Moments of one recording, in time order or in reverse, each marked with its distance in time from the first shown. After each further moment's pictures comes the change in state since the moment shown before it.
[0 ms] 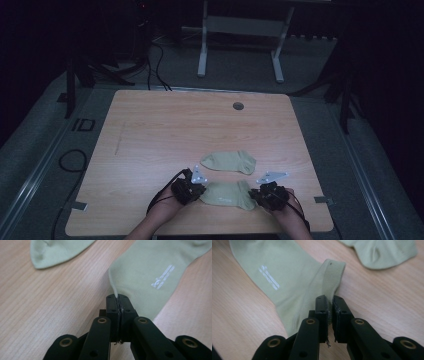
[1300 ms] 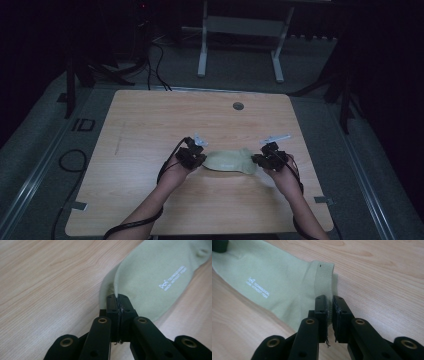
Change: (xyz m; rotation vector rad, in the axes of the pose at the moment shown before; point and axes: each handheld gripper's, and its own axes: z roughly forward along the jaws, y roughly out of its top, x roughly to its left) left arm 0.074 0.054 0.030 -0.004 0.112 -0.158; right arm -0.077 0.072 0.023 -0.032 -0.074 0.126
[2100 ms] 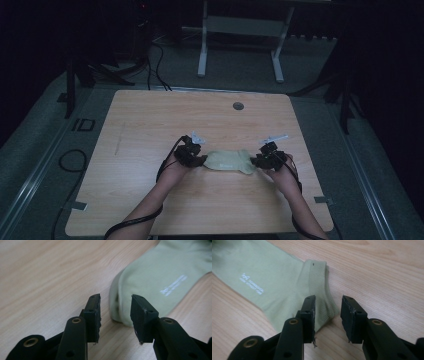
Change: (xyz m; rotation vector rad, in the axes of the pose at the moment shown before) left arm 0.009 -0.002 0.000 -0.051 0.022 -0.006; right arm -0.009 -0.004 0.016 0.033 -0.023 0.017
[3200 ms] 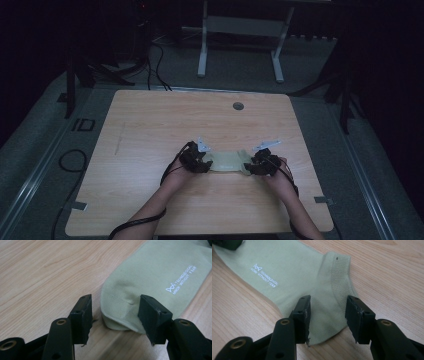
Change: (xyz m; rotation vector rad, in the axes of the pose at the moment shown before) left arm -0.013 -0.012 0.026 -0.013 0.017 0.084; right arm 0.017 -0.010 0.013 -0.011 0.029 -0.100
